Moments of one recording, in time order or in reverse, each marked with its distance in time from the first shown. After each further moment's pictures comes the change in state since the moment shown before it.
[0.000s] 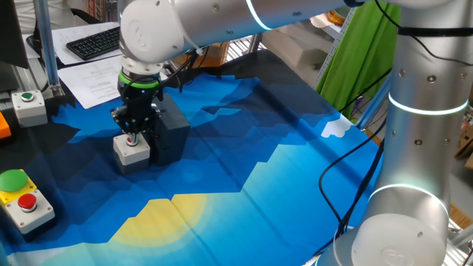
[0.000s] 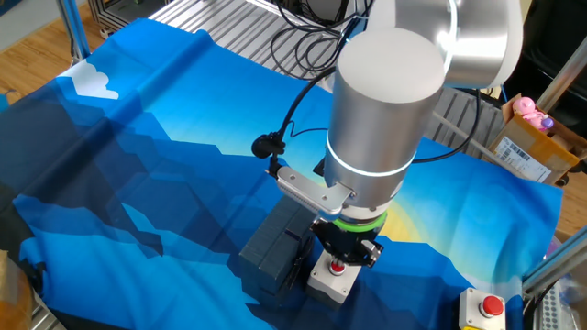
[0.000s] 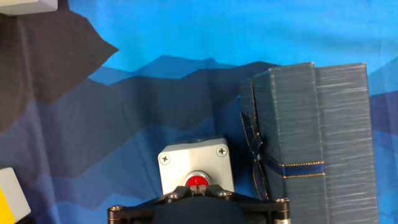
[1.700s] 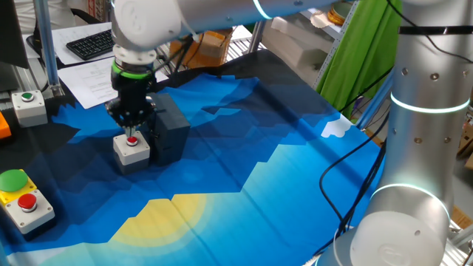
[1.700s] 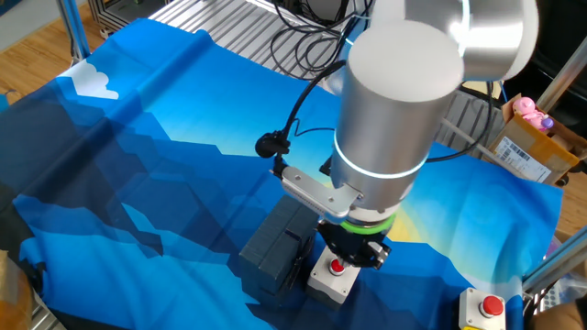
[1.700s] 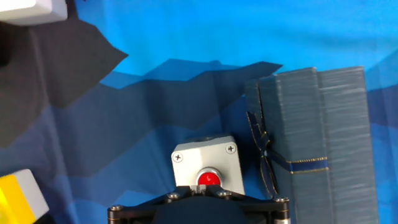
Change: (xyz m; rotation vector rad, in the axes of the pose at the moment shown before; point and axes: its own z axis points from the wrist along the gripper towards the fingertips) arm -0.002 0.009 -0.016 -0.003 0.021 0.006
